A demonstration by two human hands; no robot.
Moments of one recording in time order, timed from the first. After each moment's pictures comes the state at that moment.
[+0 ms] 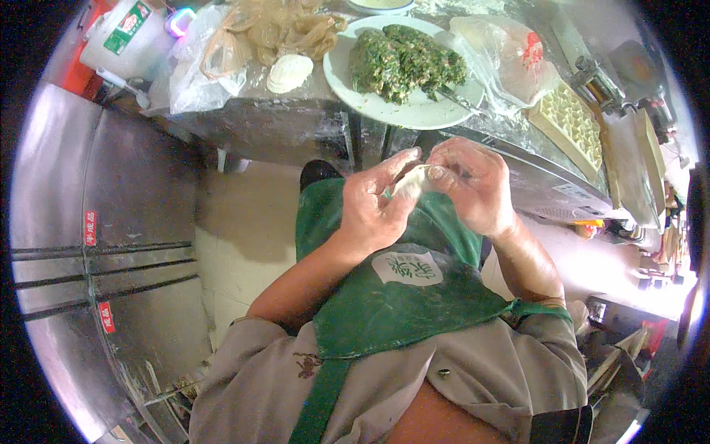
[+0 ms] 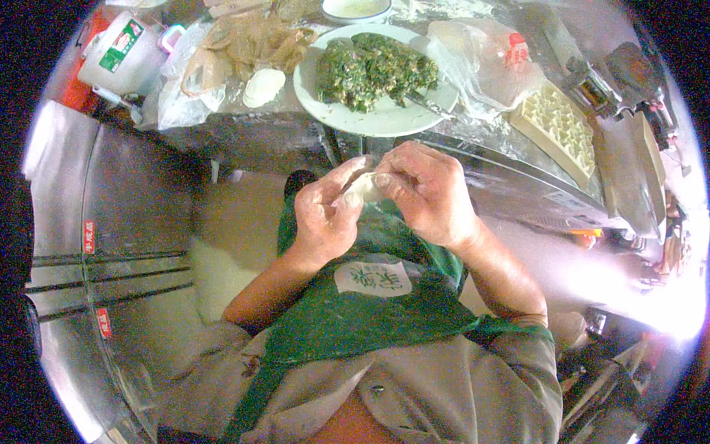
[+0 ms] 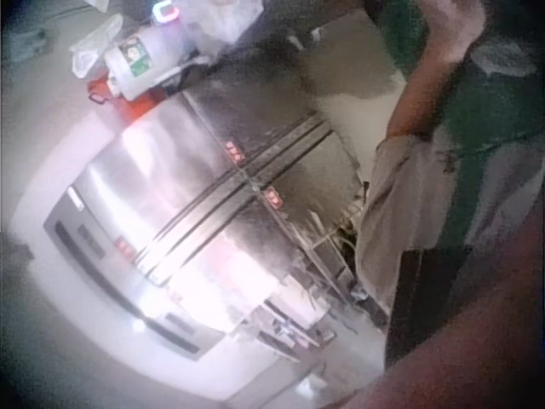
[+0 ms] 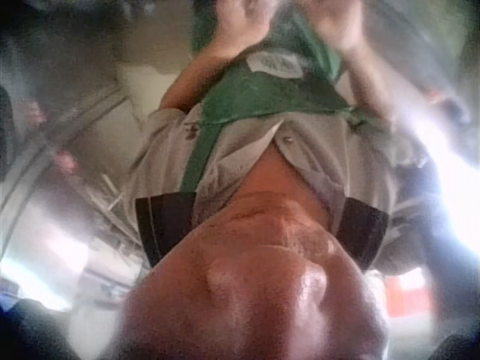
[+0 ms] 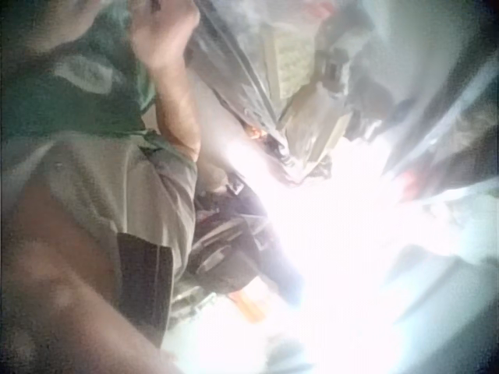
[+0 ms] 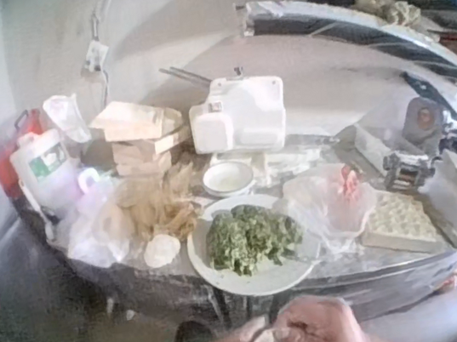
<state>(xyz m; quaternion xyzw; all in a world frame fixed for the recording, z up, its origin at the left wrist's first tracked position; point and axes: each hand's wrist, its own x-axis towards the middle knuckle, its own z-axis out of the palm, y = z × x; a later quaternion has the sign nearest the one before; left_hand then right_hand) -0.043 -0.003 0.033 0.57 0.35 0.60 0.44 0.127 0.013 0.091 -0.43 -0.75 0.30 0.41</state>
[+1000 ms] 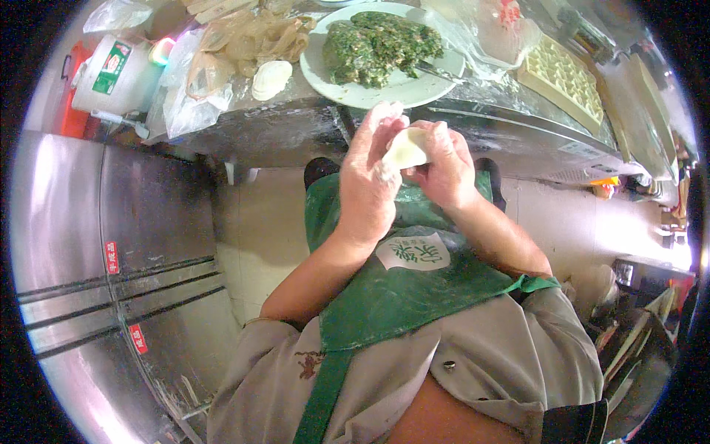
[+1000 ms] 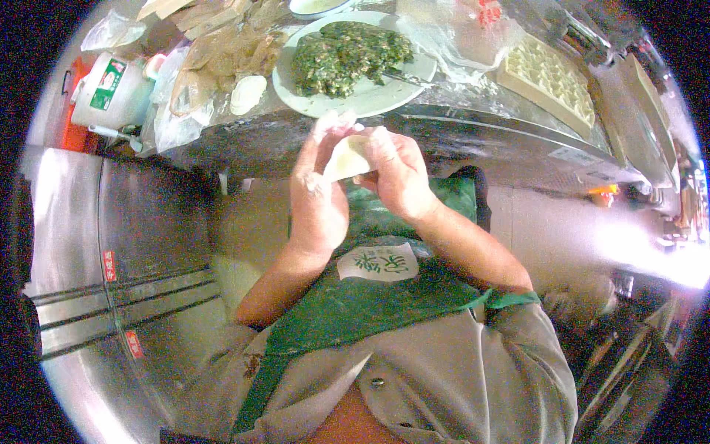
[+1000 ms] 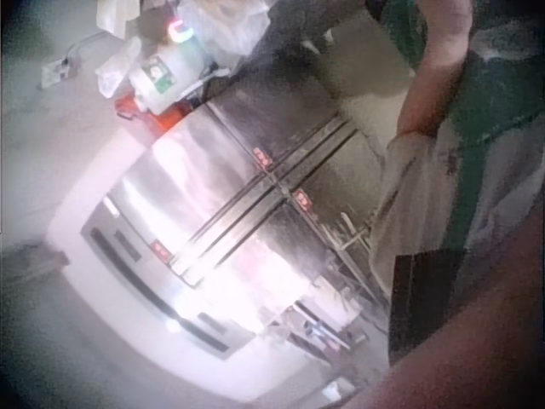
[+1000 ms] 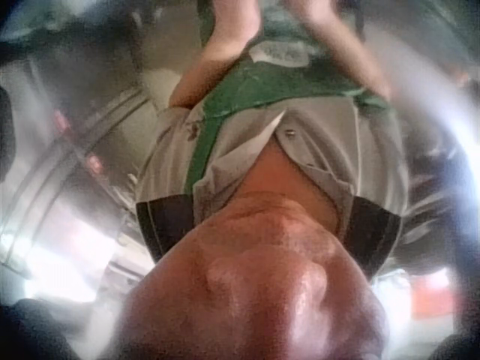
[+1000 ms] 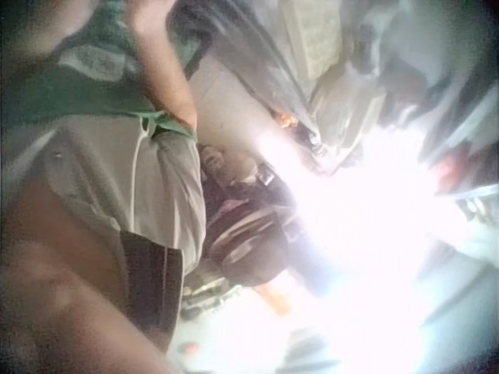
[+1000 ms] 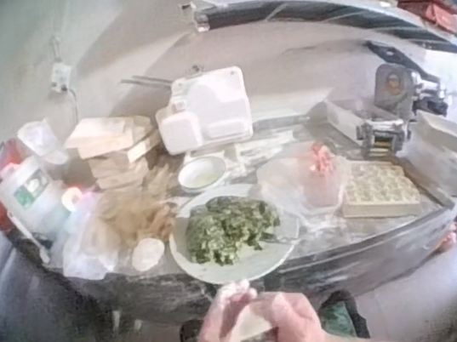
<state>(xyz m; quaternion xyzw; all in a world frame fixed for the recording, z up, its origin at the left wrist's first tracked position) -0.027 0.000 0.047 0.43 0.23 0.63 0.60 0.097 0.005 0.030 -0.29 -0.38 0.66 0.59</state>
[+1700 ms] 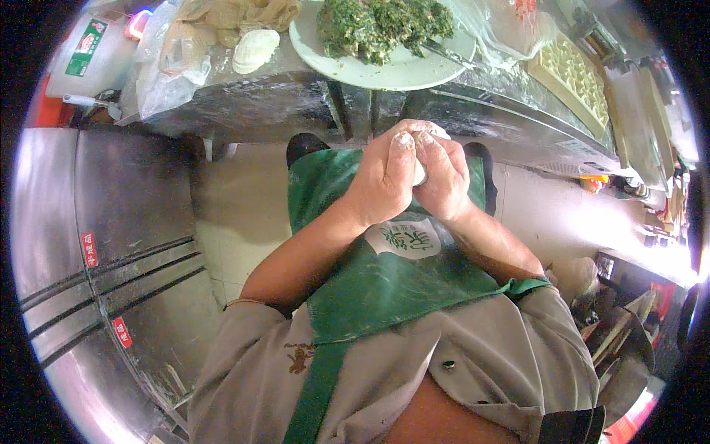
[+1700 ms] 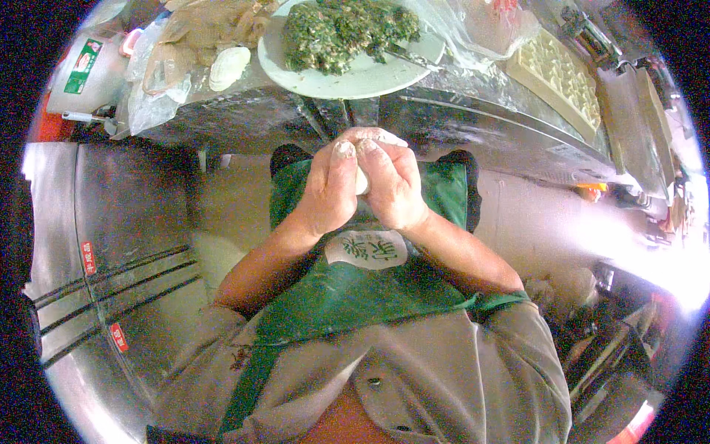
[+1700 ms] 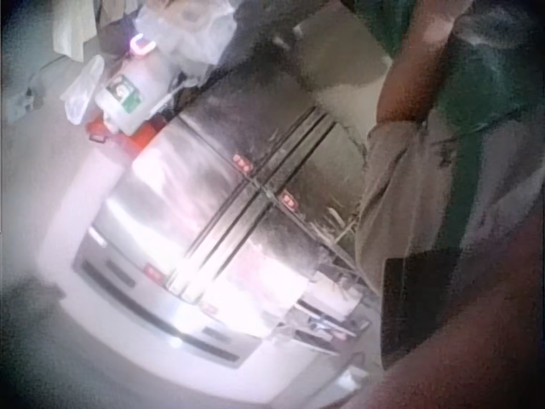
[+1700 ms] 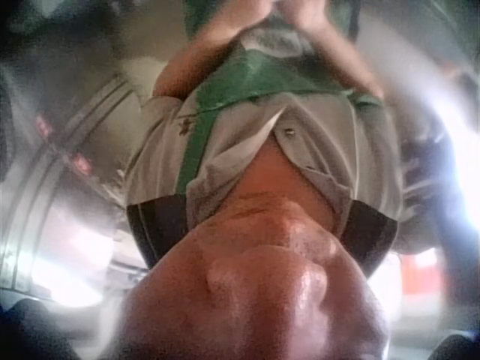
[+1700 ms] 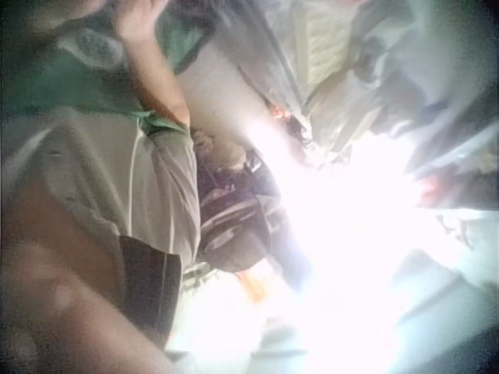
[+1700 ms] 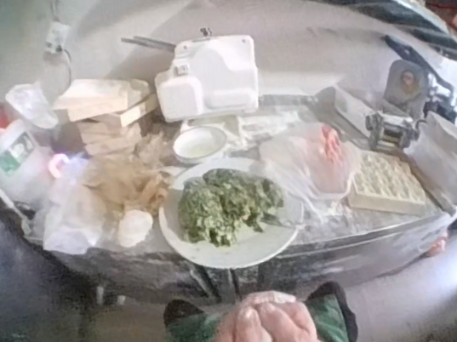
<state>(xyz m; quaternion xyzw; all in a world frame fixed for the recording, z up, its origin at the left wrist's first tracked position) -0.031 0.018 0.009 0.60 0.27 0.48 0.57 0.091 -0.008 0.012 -0.37 -0.53 0.51 0.57</state>
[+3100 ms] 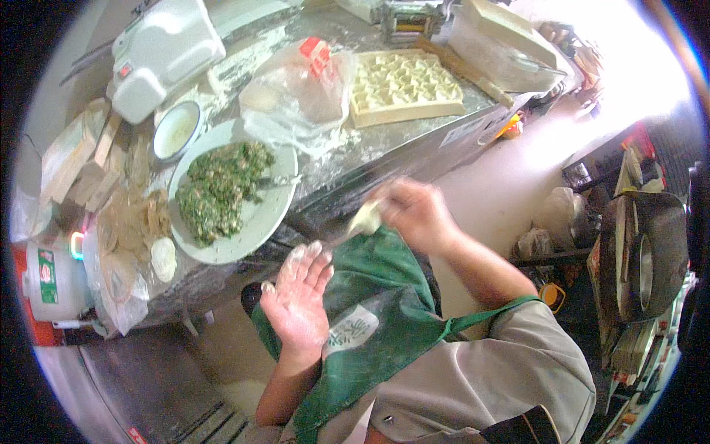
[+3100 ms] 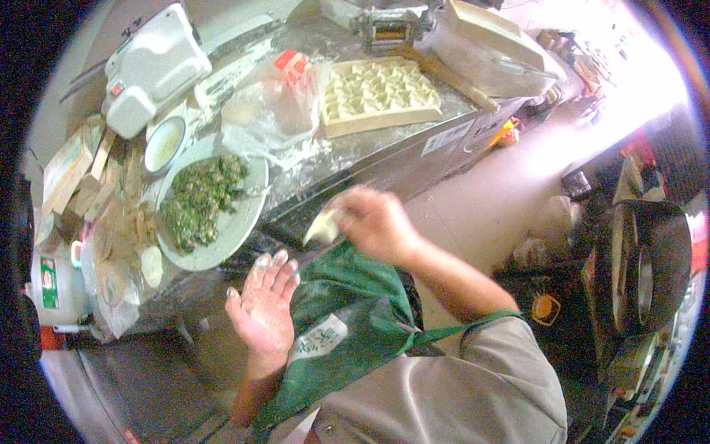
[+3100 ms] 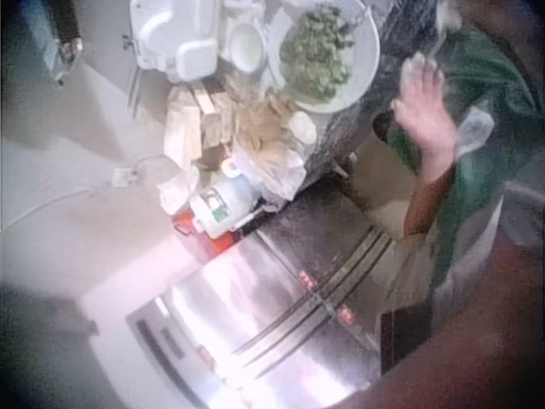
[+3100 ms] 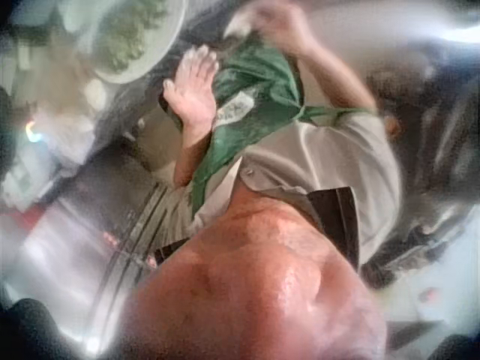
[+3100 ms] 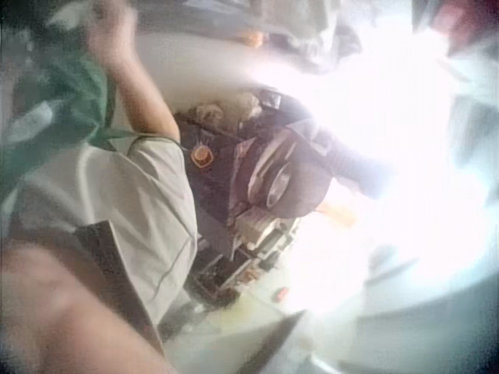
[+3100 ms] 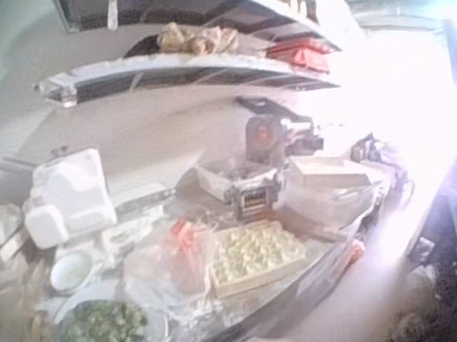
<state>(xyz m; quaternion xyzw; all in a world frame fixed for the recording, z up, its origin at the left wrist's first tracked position) 0.002 0.006 0.020 0.27 0.23 0.43 0.83 0.247 -0.031 0.044 -0.64 -0.56 0.21 0.48</state>
